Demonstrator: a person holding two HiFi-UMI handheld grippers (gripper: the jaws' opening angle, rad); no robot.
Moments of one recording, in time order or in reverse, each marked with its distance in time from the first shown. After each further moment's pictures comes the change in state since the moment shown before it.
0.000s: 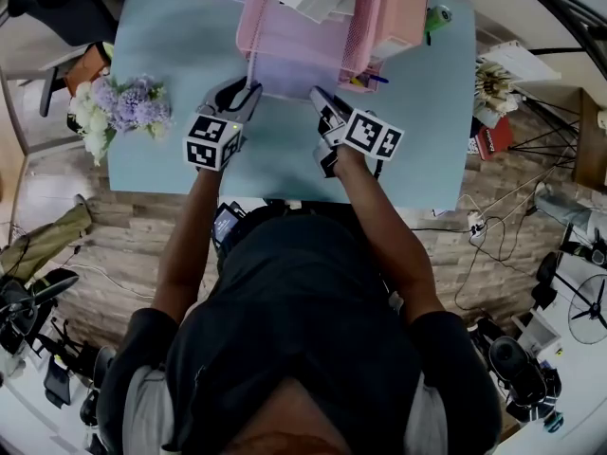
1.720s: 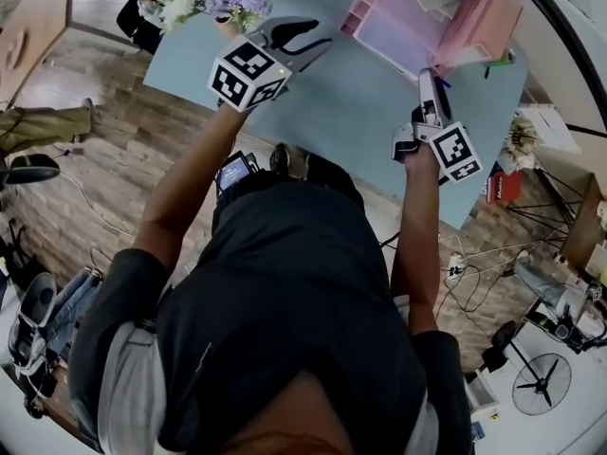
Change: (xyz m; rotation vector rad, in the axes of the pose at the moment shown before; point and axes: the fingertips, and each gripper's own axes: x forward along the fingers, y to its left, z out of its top) left arm -0.133 -0.028 0.059 0.088 -0.186 -0.057; right arm -0.093 0.083 0.046 -0.285 -0.282 0.015
